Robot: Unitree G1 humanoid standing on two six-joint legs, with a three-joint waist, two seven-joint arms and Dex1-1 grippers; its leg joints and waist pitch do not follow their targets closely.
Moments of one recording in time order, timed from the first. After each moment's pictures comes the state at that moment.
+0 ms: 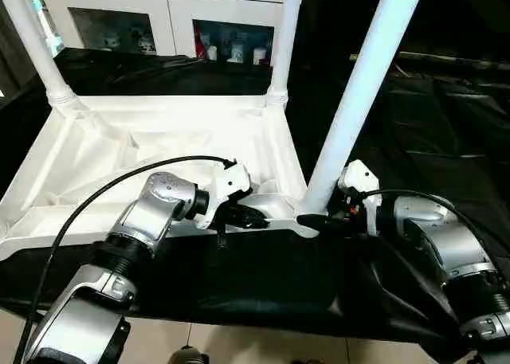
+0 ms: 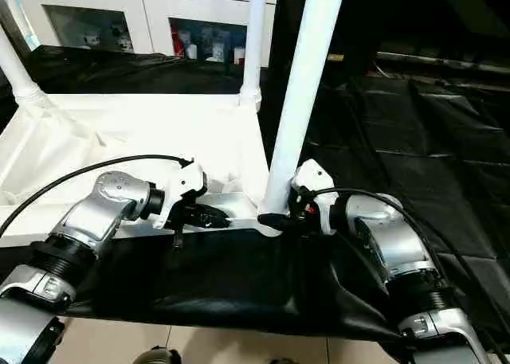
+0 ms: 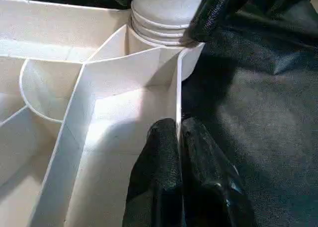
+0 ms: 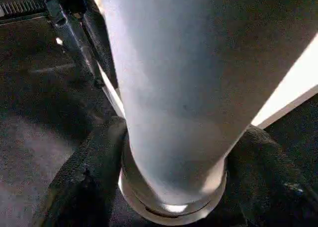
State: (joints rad) left arm -0.66 0.32 -0.30 0.57 0.00 0.20 -1.25; right arm -0.45 -0.45 0.17 0.37 0.16 0.22 1.06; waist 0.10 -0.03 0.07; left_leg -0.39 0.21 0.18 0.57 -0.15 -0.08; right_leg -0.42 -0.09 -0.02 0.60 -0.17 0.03
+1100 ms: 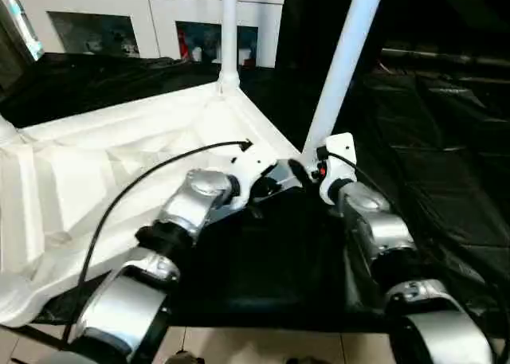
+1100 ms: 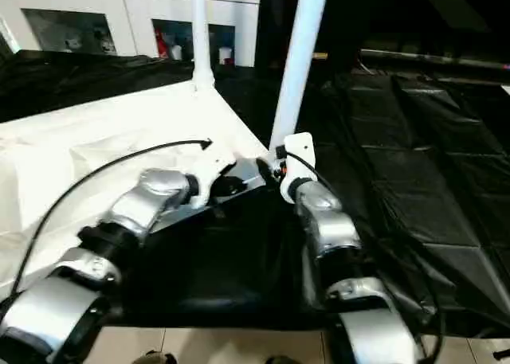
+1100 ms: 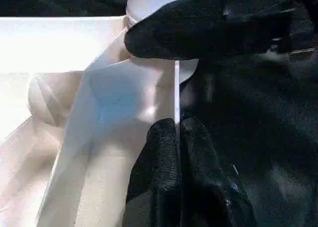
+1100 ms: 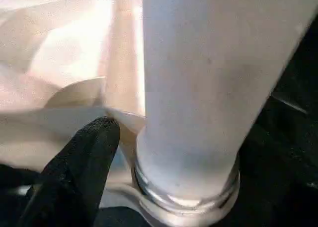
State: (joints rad) left arm -0.78 0.14 -0.24 0.79 0.08 0.21 -0.80; right arm -0.64 -0.12 0.01 0.72 0.07 0.14 0.39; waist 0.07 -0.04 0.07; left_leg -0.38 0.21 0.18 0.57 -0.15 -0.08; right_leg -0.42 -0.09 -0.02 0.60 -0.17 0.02
